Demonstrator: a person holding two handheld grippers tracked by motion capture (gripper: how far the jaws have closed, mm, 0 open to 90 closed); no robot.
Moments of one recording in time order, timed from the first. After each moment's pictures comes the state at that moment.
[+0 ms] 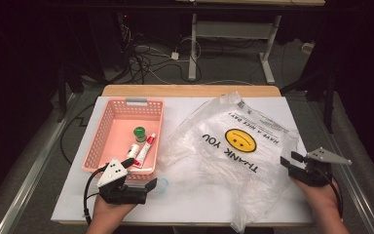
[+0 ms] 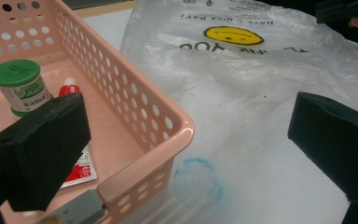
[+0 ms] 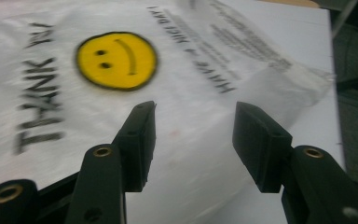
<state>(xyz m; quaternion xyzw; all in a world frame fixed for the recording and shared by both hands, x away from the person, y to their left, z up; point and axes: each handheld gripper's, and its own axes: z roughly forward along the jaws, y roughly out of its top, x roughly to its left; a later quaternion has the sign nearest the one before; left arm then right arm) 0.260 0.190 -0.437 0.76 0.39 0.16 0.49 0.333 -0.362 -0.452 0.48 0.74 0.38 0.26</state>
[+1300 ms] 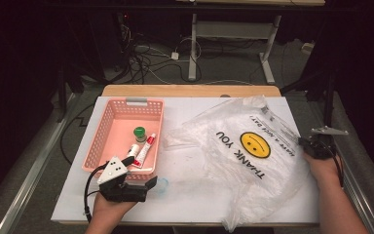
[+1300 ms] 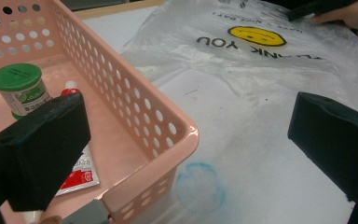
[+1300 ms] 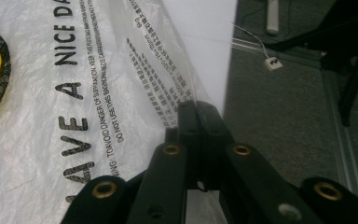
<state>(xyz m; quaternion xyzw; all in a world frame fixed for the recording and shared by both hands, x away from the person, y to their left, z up) 0.264 0.192 -0.436 0.76 0.39 0.16 0.50 0.418 -0.417 -0.475 0.55 0.73 0.29 0.28</state>
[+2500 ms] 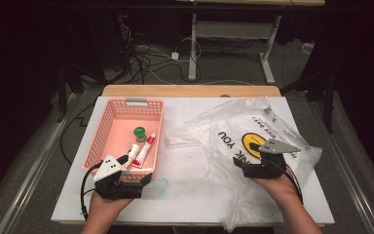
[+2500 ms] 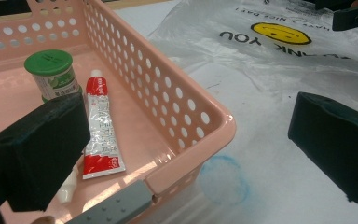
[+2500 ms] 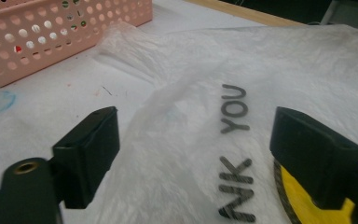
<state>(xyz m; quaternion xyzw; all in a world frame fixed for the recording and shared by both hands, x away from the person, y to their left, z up) 0.269 0.203 -0.441 0.75 0.41 0.16 0.48 0.343 -0.238 -0.435 0.36 0.80 0.44 0.20</state>
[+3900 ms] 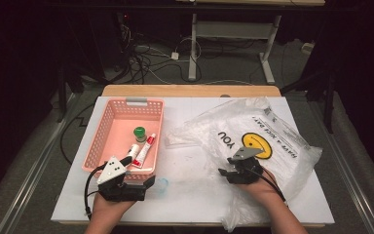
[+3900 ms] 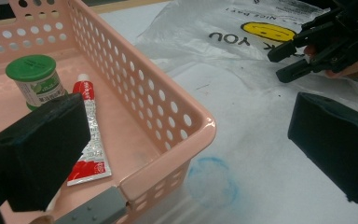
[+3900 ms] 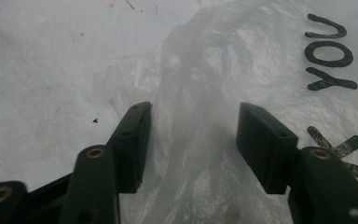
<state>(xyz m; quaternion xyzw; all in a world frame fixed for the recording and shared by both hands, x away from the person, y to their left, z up) 0.265 0.195 -0.441 0.76 0.40 0.17 0.49 0.355 -0.196 -0.481 0.32 0.88 0.34 0.14</state>
